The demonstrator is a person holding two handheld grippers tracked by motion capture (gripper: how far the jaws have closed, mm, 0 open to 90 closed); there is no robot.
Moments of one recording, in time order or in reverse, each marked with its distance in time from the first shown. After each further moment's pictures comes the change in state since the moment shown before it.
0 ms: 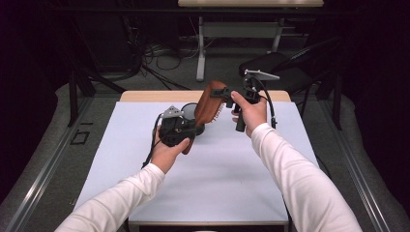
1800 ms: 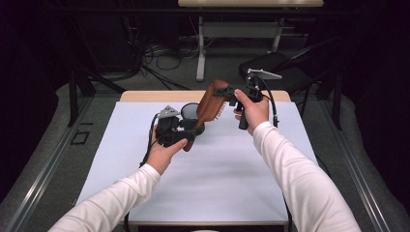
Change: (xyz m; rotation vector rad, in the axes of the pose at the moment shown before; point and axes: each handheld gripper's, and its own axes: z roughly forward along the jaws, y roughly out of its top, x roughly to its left) left arm 0.012 -0.004 -0.003 -0.018 0.042 0.005; right arm -0.011 0.009 -0.001 0.006 0.013 0.023
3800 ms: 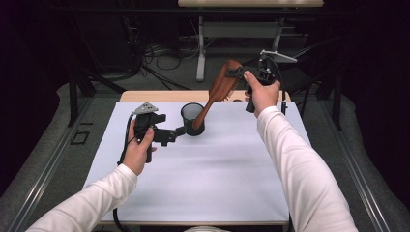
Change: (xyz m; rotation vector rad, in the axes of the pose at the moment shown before) left arm 0.026 0.005 -0.048 -0.004 0.009 -0.024; right arm 0.014 0.042 -0.025 -0.160 -0.105 -0.041
